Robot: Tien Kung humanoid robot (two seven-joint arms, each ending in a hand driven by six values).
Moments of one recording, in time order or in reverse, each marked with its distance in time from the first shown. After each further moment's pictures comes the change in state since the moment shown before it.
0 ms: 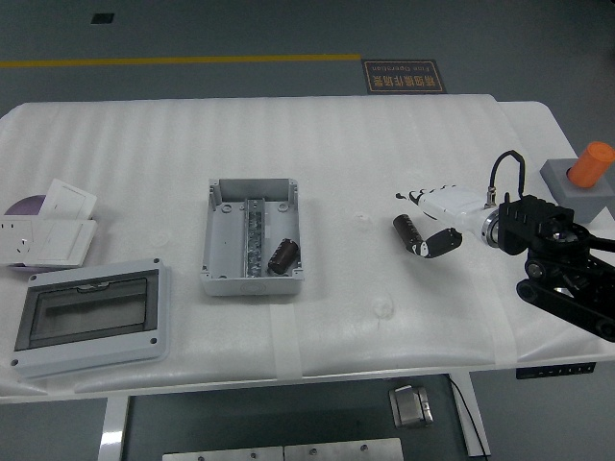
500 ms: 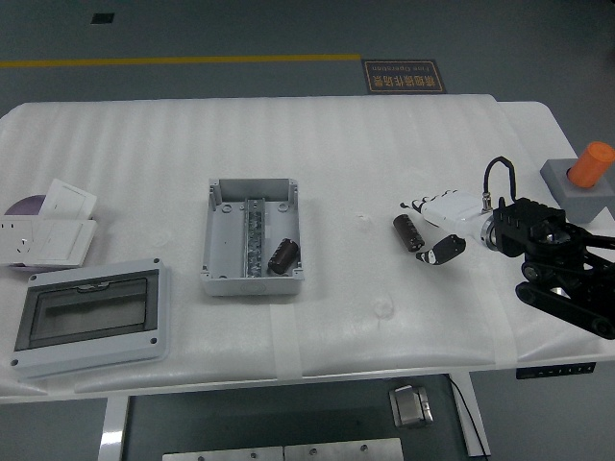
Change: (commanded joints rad) left arm -0.004 0.003 0.017 0.000 -0.007 0.002 -0.010; right arm 0.052 0.024 -0.100 -0.078 -0.019 -0.008 0.009
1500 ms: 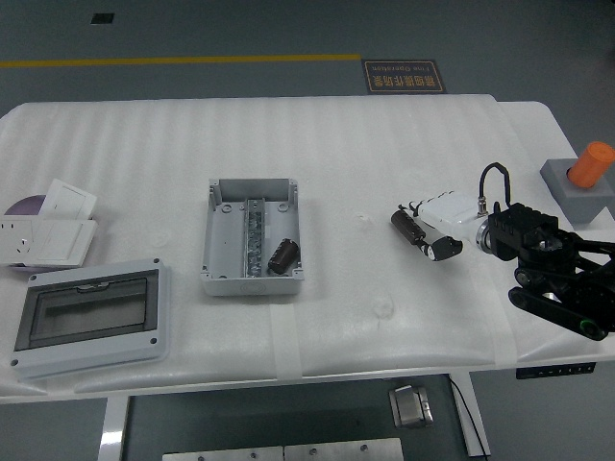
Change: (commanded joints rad) left arm -0.003 0.002 0.014 0.000 -0.012 0.003 -0.012; right arm 0.000 0.037 -0.057 -0.058 0.008 -0.080 0.016
